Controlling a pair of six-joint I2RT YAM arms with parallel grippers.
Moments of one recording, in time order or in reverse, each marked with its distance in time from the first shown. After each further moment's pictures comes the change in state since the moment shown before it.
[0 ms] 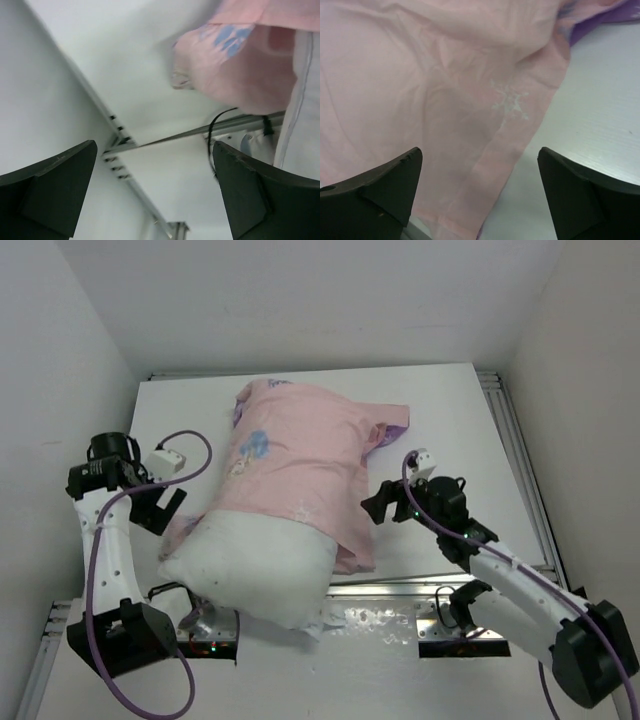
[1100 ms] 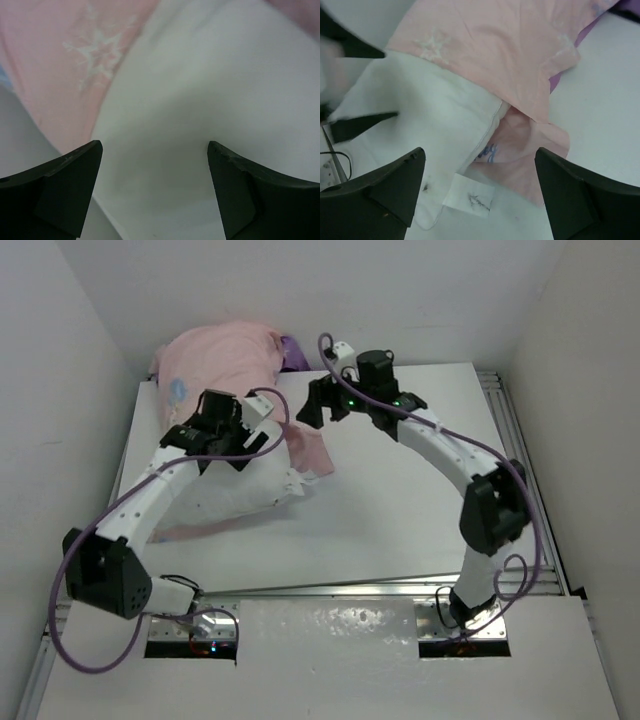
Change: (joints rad) left arm -0.651 0.286 0.114 0.628 -0.138 -0.303; right arm 0.016 1.028 1.296 -0.311 -0.337 -0.199
